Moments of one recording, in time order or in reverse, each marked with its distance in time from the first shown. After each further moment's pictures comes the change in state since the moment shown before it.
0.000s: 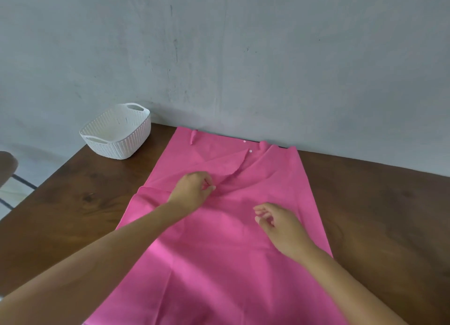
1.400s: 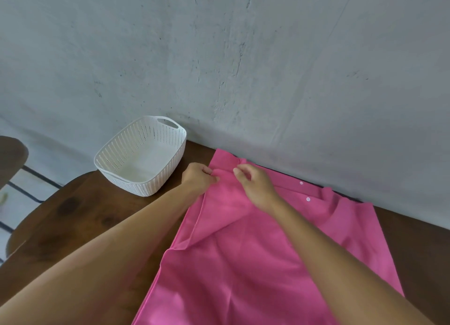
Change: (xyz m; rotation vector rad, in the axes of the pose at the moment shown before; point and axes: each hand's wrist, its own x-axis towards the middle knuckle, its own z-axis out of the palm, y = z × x) left_hand 0.190 -0.161 -0.030 -0.535 0.035 -0.734; right_hand 0.342 -0.104 0.094 0.177 -0.052 -0.032
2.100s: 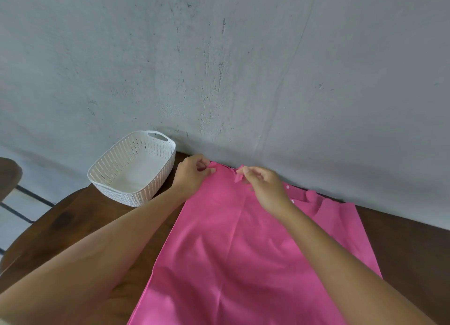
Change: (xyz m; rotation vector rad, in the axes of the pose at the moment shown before) left_hand -0.014 0.033 -0.015 0.080 0.041 0.459; right_hand -0.048 -0.032 -0.060 0.332 0.089 -0.026
